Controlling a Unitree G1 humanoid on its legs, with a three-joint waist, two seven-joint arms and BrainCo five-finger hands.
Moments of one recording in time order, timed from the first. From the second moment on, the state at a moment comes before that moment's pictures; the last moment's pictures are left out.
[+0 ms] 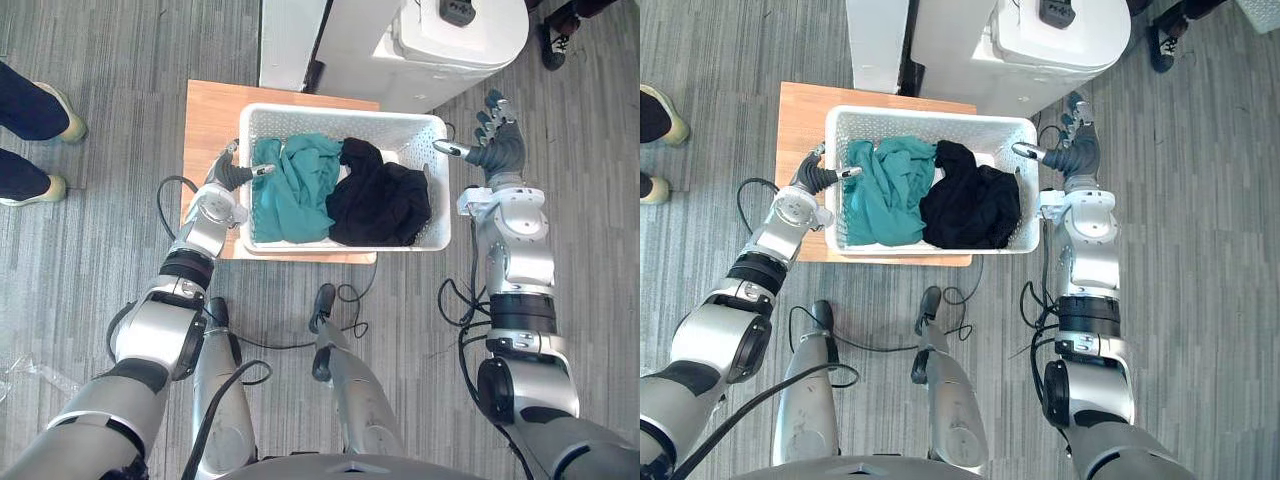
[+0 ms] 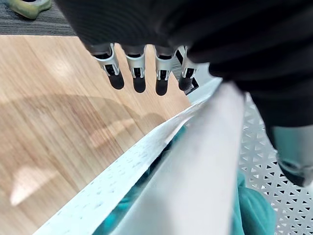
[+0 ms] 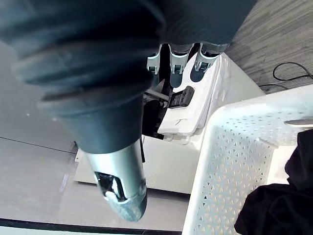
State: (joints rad) left arm -0.95 0.22 -0.11 0.91 0.34 0.11 0.10; right arm -0.68 -0.36 -0.25 0.28 0.12 0.07 0.01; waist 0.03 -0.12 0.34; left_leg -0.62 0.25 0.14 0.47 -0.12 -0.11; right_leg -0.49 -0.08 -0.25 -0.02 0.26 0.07
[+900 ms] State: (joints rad) left arm -0.95 0.18 -0.08 0.87 0.34 0.11 0.11; right arm -0.72 -0.37 -0.41 0.38 -0.05 0.16 0.02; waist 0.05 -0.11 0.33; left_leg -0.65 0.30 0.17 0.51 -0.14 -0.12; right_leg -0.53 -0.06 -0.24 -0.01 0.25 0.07
